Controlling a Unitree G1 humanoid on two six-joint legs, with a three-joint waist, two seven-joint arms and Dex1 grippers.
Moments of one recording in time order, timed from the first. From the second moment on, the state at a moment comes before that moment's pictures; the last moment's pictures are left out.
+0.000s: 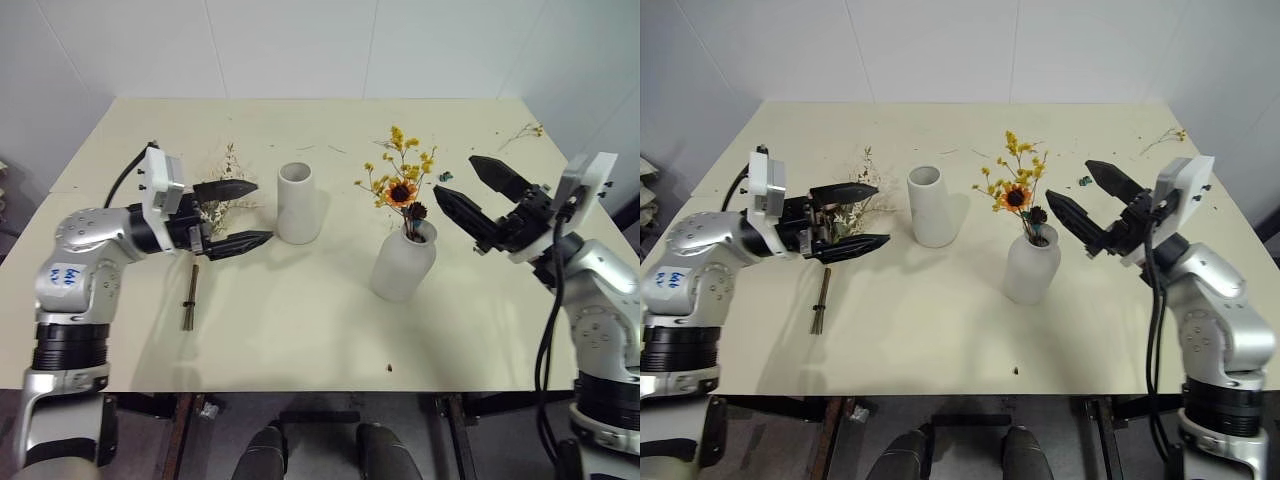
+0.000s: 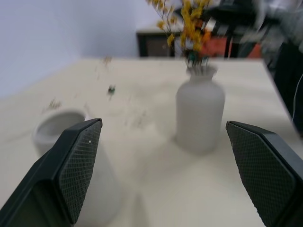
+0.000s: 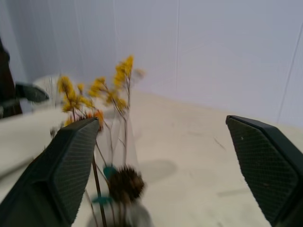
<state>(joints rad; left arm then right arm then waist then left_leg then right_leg) -0.62 0.79 0.15 0.06 -0.51 0.38 -1.10 -0.41 -0.67 -0.37 -0.27 0.77 0.47 0.75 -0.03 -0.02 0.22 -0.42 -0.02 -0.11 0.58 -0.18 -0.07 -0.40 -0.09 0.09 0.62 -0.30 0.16</state>
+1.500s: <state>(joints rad) -0.76 0.79 -0.06 0.26 -0.19 1.15 -0.59 -0.56 -0.93 -0.31 0.05 0.64 0.42 1.25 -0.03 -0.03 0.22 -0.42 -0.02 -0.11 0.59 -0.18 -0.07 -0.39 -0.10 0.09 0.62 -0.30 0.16</state>
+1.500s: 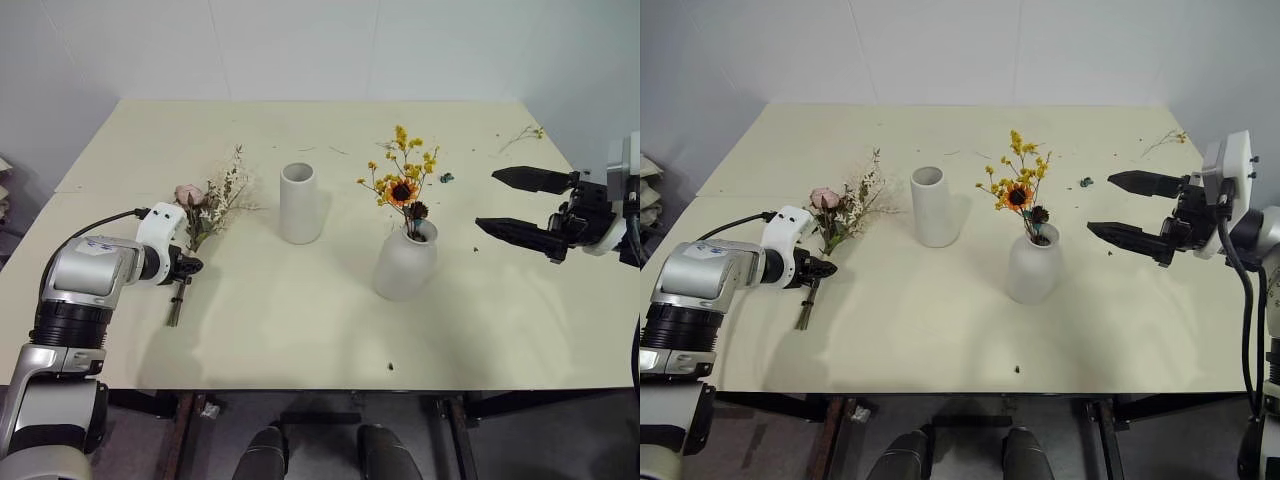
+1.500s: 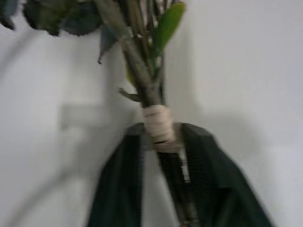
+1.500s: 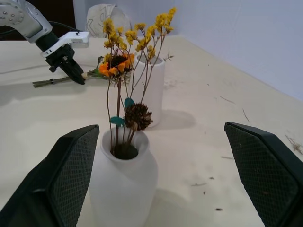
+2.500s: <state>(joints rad) -1.15 0.35 0.41 0.57 -0.58 0.35 -0.66 -0.44 -0.93 -0.40 0.01 0.66 0.43 1.13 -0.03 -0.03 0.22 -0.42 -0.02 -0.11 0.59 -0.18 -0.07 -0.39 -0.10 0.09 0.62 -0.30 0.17</state>
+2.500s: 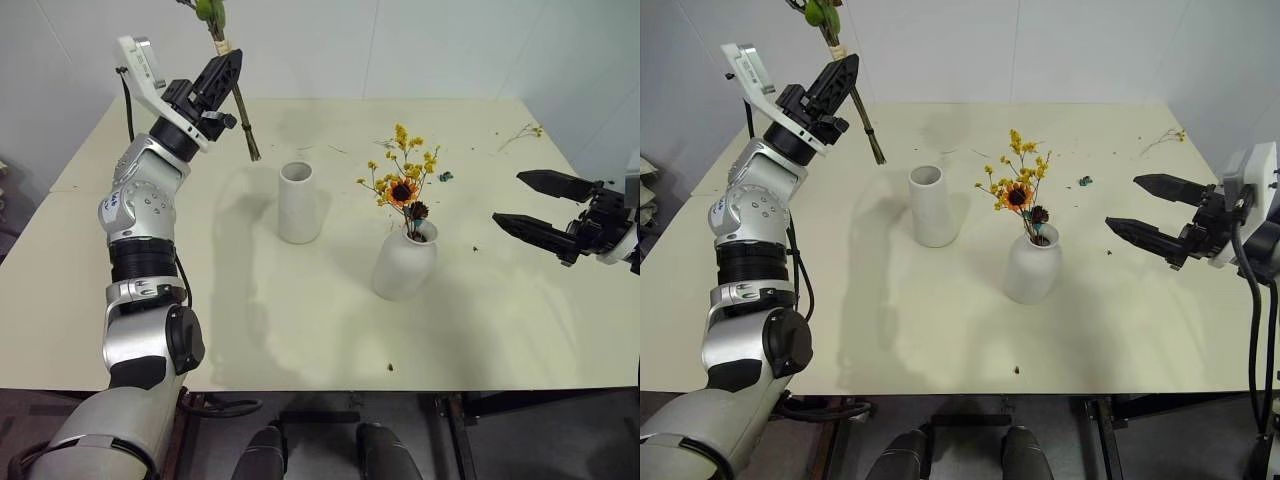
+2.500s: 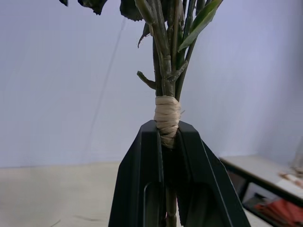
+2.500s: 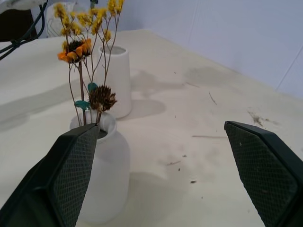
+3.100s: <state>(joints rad) -1.23 0.20 0.37 0.87 -0.55 0.03 -0.84 -0.35 -0.89 -0.46 -0.13 0.72 0.45 1.01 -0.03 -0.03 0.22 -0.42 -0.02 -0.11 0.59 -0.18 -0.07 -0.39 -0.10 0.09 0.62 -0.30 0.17</state>
